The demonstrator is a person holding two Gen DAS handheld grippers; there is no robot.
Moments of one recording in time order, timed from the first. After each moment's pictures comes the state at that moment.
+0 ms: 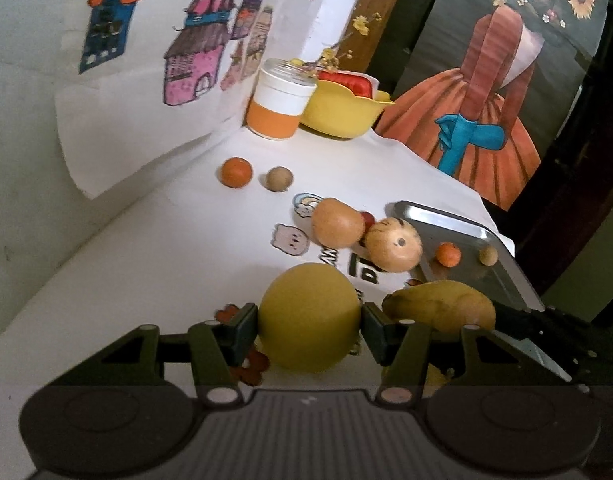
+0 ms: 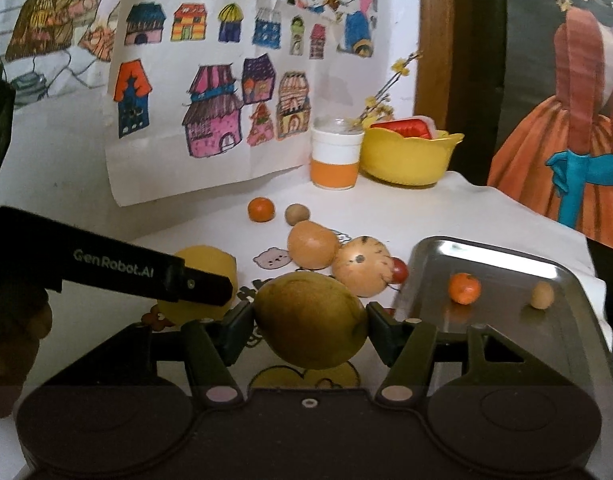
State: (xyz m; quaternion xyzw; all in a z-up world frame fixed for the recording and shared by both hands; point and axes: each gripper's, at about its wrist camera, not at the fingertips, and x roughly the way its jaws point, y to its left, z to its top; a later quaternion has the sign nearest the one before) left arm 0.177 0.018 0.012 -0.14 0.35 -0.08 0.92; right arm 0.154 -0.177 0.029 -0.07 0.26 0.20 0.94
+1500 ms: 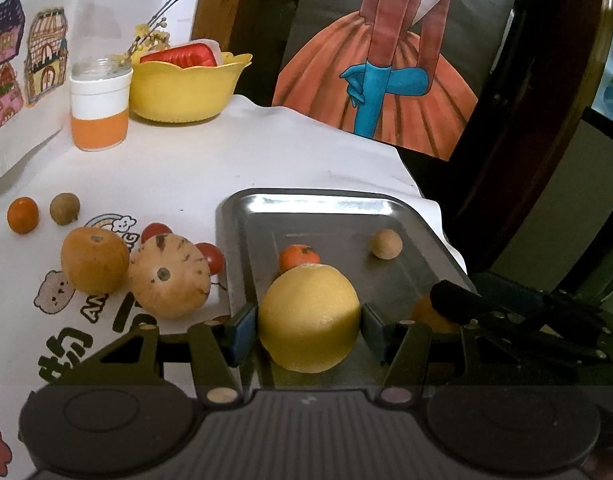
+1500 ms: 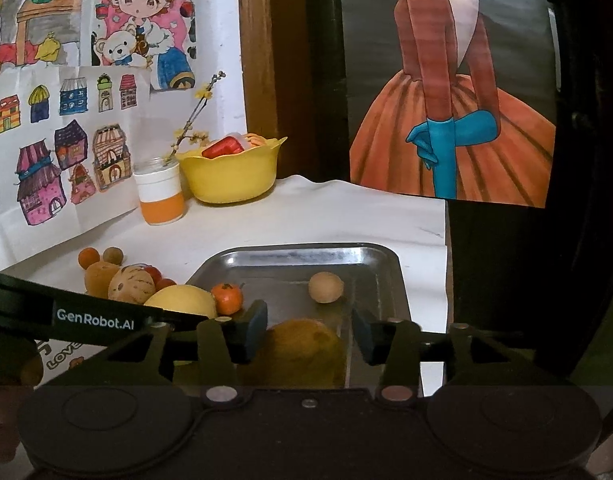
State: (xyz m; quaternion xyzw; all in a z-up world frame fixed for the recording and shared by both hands) left arm 0.246 -0.139 0.008 -0.06 0.36 -0.17 0.91; right arm 0.187 -0.333 0.024 0.02 0.24 0.06 0.97
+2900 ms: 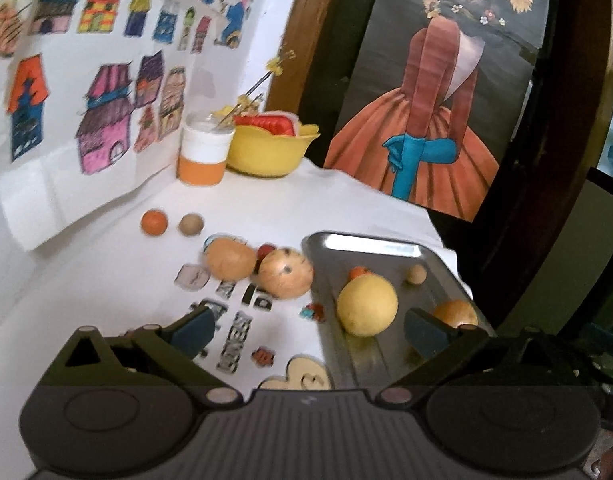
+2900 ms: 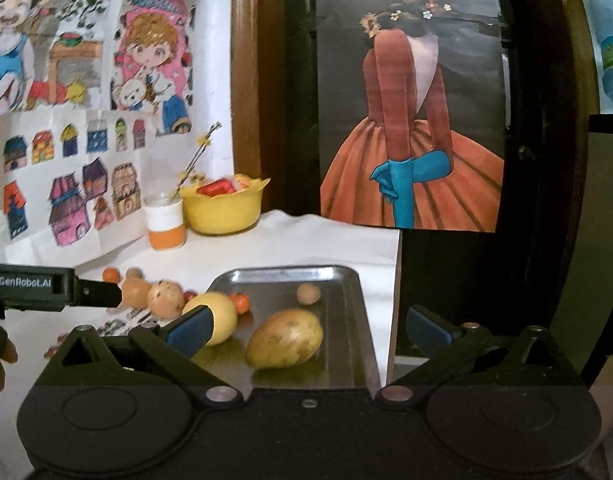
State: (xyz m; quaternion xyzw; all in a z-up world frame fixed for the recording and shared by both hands) left arm 0.141 -0.059 0.050 -0.10 0.29 -0.10 0.95; right arm 0.065 -0.319 0.071 0.00 0.20 0.01 0.98
